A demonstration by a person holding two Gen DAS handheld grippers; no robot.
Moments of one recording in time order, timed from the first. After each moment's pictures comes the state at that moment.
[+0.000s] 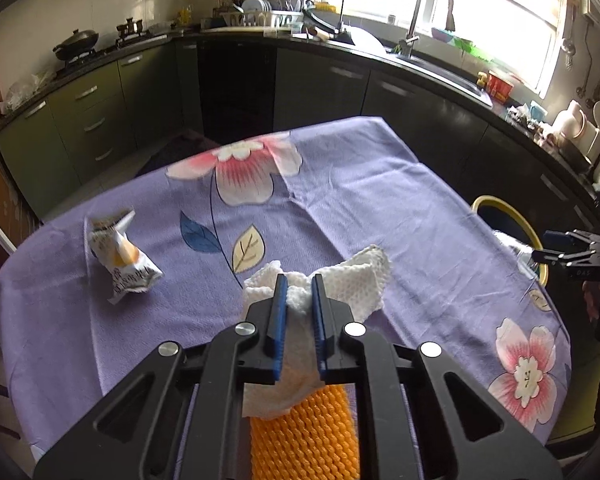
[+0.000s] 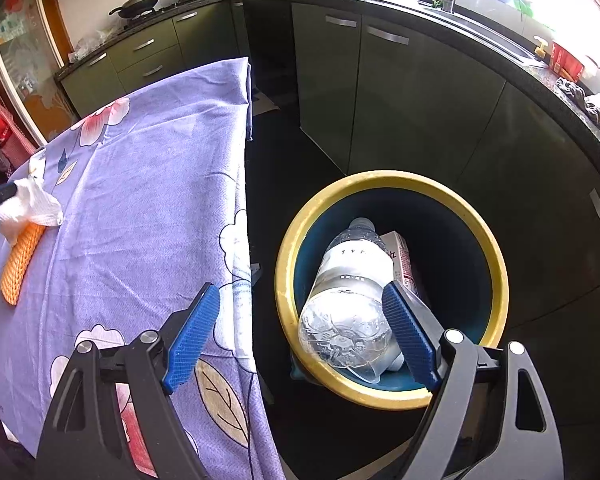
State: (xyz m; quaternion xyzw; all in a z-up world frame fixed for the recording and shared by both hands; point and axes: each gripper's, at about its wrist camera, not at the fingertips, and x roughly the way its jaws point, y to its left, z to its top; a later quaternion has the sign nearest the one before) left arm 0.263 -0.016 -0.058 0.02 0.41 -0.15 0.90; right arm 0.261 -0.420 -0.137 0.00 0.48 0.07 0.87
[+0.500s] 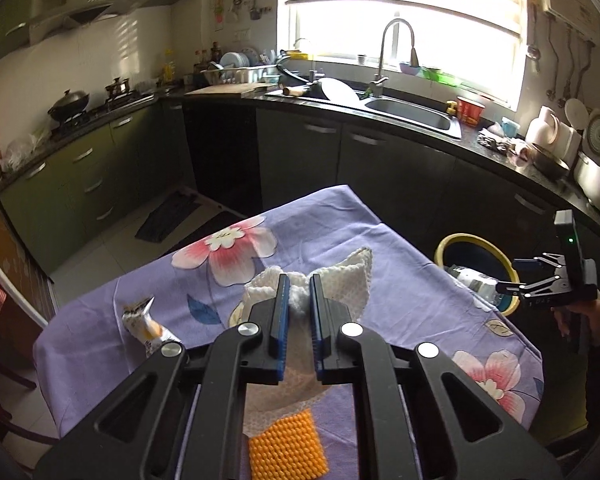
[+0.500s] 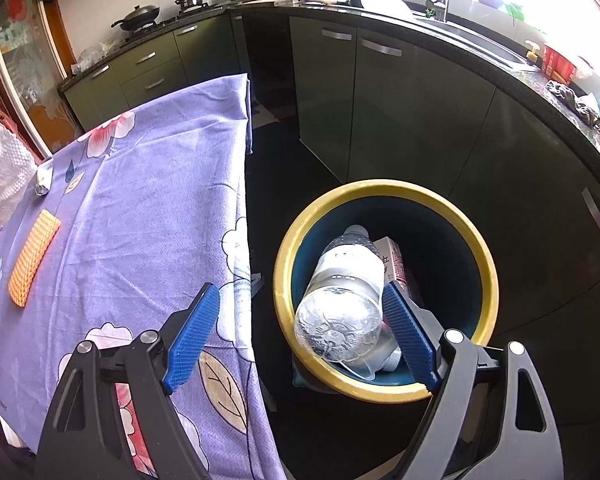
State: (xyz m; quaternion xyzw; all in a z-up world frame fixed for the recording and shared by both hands) left arm 0.236 -0.046 0.035 0.06 0.34 -0.18 0.92; right arm 0.245 -0.430 -0.121 0.01 0.46 0.07 0.89
